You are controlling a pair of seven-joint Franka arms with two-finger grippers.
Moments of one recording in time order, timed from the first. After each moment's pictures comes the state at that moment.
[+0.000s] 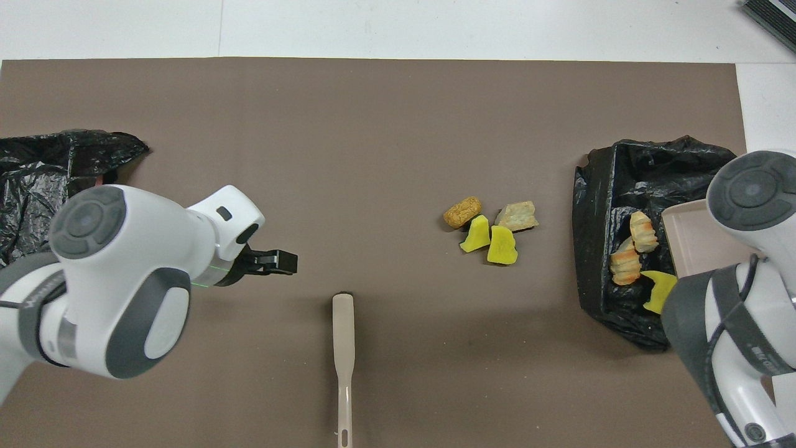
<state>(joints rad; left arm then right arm) -0.24 -0.04 0.04 -1.91 -0.12 1.91 -0.09 0.12 -0.10 0.09 -1.82 -0.72 1.39 -0.99</state>
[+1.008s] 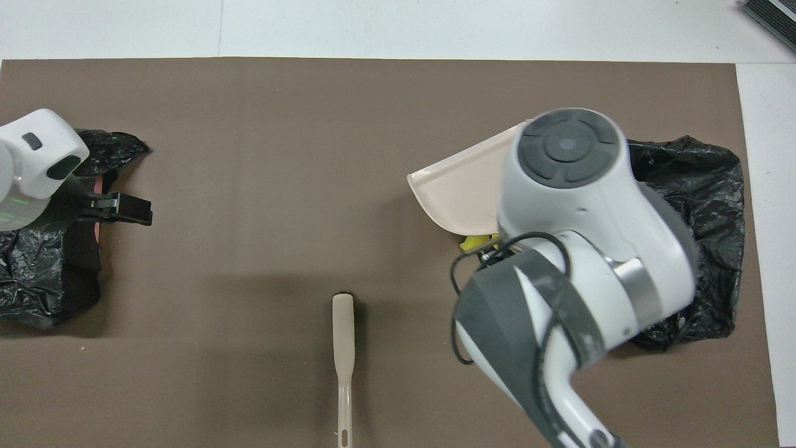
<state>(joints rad) -0.10 -0.05 0.06 -1.77 -0.04 1.69 0.04 0.39 0.39 0.14 -1.41 -0.01 1.67 0.46</state>
